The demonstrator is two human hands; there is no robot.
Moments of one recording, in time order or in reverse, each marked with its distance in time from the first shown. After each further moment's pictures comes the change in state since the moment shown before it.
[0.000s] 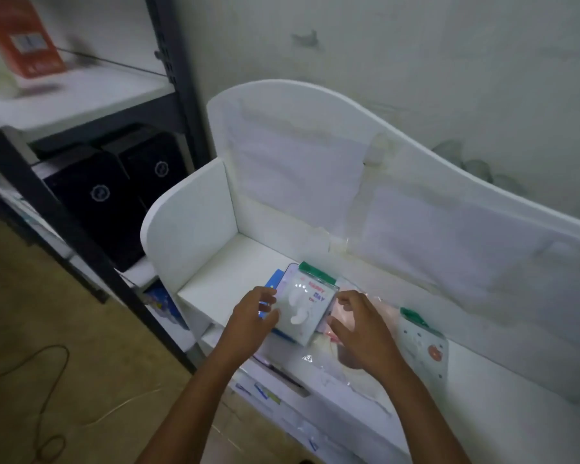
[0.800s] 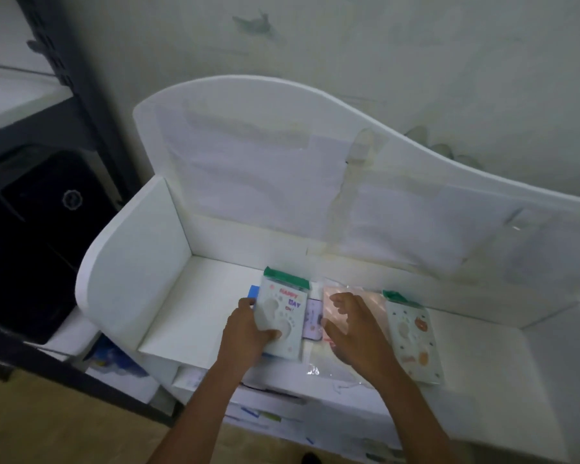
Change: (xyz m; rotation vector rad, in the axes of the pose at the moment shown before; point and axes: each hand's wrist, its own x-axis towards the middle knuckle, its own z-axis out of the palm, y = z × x) left_hand 0.072 -0.017 0.003 0.172 -0.270 -0.131; right_hand 0.001 -0.018 0.036 -0.074 0.282 0.217
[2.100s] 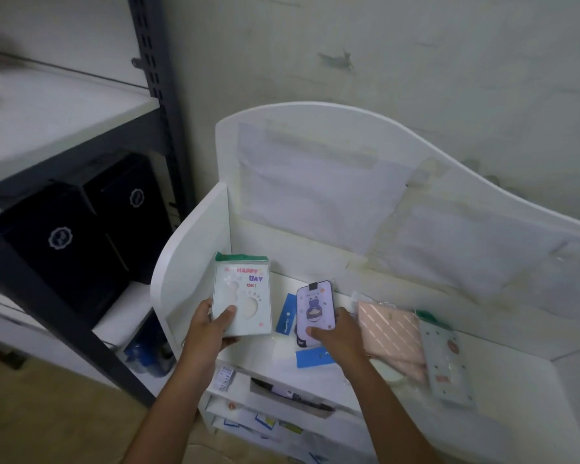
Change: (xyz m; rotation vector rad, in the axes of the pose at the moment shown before) left_hand -0.024 -0.057 -0.112 -0.889 0.167 -0.085; right_hand 0.027 -0.057 0.085 0.266 -0.071 0.355
